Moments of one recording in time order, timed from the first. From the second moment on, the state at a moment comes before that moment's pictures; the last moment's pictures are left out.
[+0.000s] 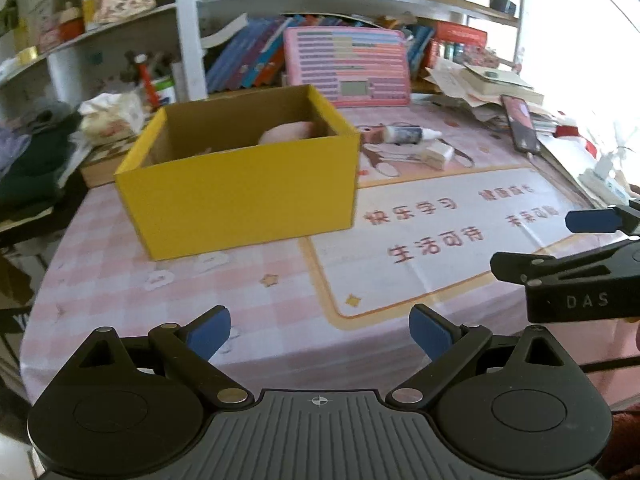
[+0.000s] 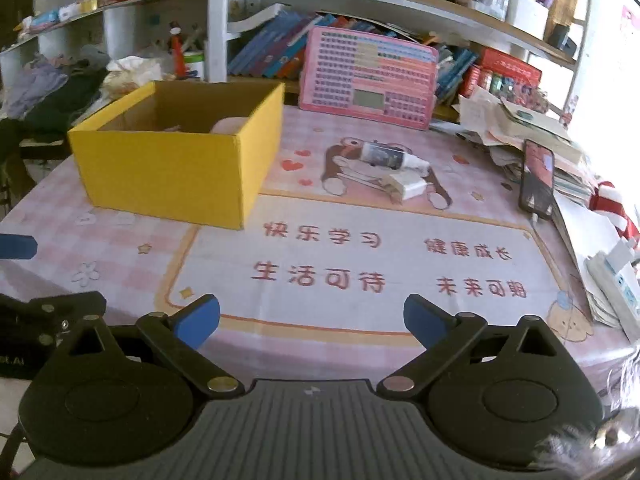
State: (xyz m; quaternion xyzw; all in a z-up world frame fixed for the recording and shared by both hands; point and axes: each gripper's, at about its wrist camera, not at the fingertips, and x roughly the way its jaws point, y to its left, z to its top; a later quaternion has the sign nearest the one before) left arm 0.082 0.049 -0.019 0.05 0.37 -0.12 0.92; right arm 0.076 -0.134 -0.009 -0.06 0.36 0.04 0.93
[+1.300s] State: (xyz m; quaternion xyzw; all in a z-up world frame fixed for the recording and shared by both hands) left arm 0.149 -0.070 -0.031 0.03 0.37 -0.24 0.90; right arm 0.119 -0.253 -0.021 -0.04 0.39 -0.05 0.92
